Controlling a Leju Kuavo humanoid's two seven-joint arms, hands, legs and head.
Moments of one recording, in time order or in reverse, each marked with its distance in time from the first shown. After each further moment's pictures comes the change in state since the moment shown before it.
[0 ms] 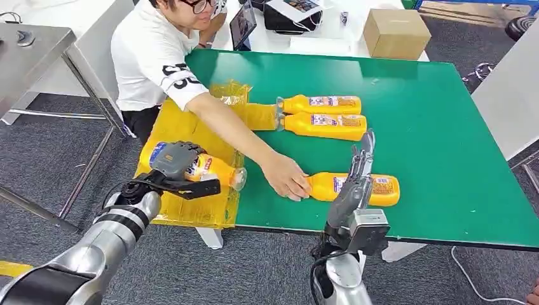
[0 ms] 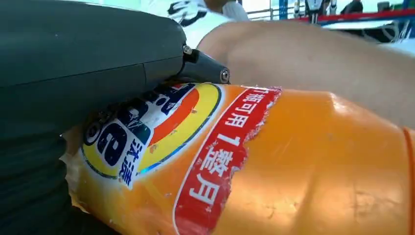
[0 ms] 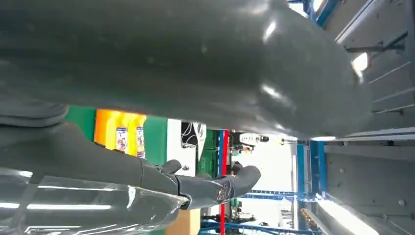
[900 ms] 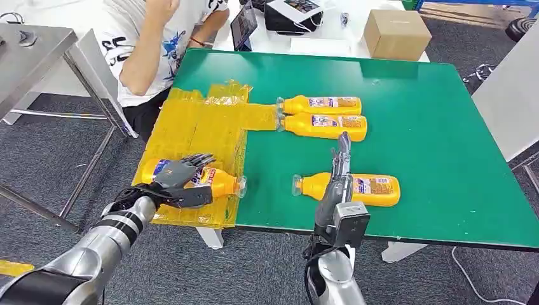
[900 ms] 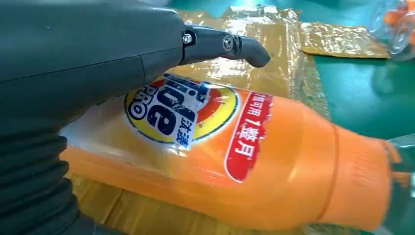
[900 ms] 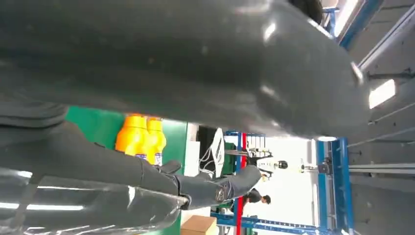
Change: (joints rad) left arm 0.019 0.018 0.040 0.050 0.147 -0.304 -0.121; right arm -0.030 0.021 -0.010 0.120 0.011 0.093 0.011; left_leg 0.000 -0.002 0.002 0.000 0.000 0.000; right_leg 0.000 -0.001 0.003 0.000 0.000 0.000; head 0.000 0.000
